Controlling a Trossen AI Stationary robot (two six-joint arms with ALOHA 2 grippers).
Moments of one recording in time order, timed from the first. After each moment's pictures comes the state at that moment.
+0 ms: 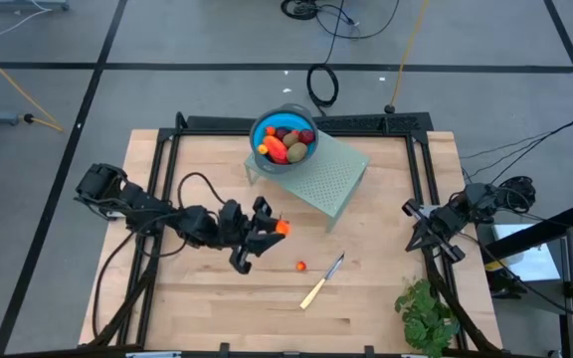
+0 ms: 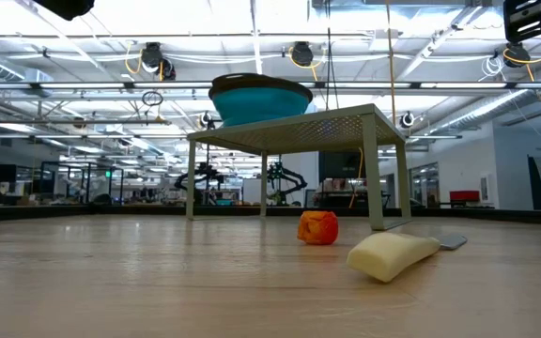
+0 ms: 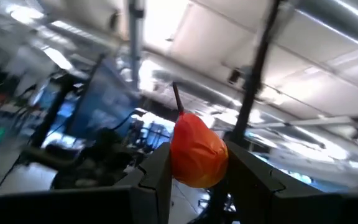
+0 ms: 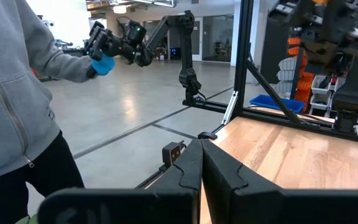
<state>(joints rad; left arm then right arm) -0.32 1.58 0.81 1.36 -0.19 -0.24 0.36 0.01 0.34 -0.28 -0.31 0.04</state>
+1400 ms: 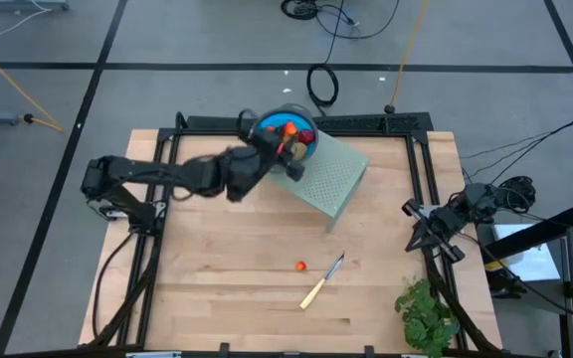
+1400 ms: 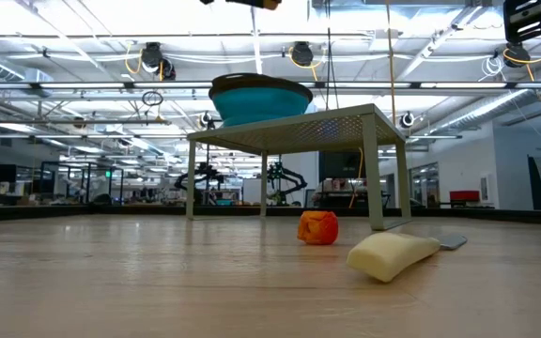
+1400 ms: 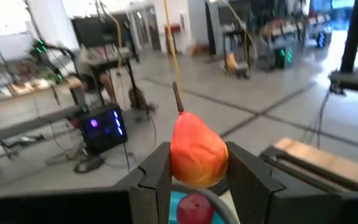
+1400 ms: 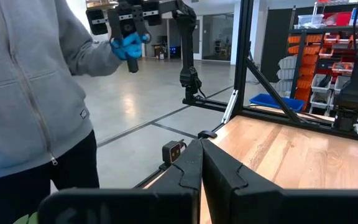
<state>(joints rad) -0.01 1.58 1.43 0.10 -0.92 0.04 0.36 0.01 0.34 -0.29 -0.31 0.04</state>
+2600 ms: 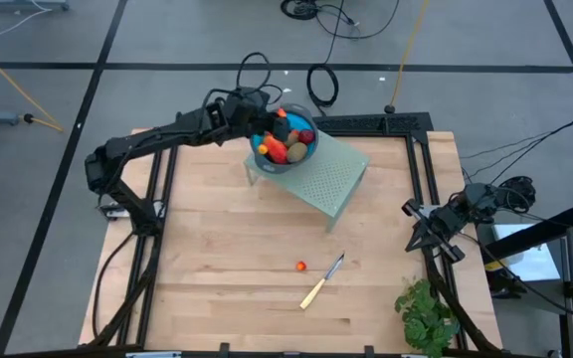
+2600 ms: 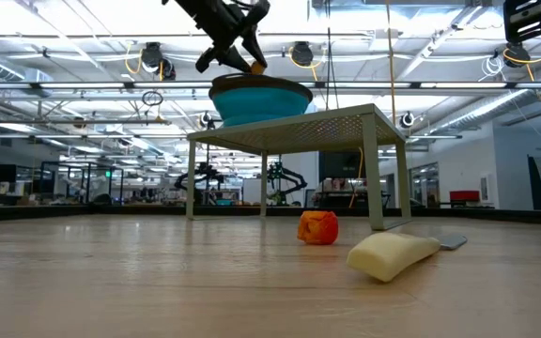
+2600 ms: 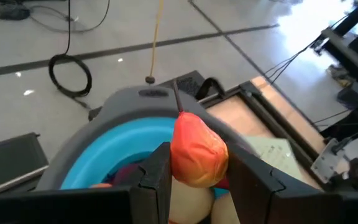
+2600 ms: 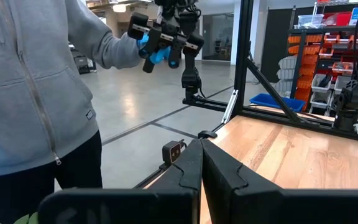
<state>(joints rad) 0.42 1.60 1.55 -0.45 -0.21 -0.54 0.36 0.01 0.34 -0.29 -0.31 0.04</state>
